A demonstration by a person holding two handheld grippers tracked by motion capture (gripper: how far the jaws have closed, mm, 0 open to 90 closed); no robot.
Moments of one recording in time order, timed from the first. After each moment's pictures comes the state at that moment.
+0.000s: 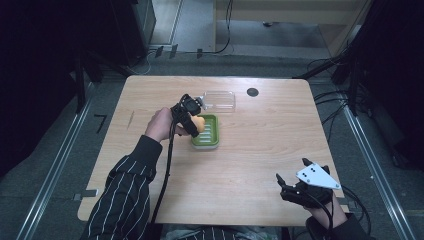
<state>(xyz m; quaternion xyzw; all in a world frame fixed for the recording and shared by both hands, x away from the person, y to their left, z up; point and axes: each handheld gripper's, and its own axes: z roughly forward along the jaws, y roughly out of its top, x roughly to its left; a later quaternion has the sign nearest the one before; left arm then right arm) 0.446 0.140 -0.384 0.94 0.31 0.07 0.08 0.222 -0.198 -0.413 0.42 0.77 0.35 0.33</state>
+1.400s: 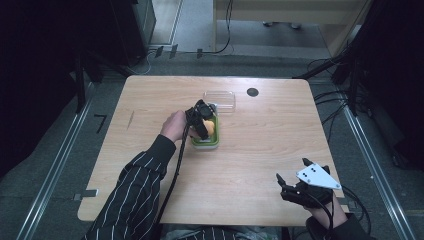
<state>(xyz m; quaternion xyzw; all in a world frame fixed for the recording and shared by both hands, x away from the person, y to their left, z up) 0.466 0.109 -0.430 0.96 0.28 0.08 0.06 0.222 -0.199 -0.413 0.42 0.77 0.35 0.33</state>
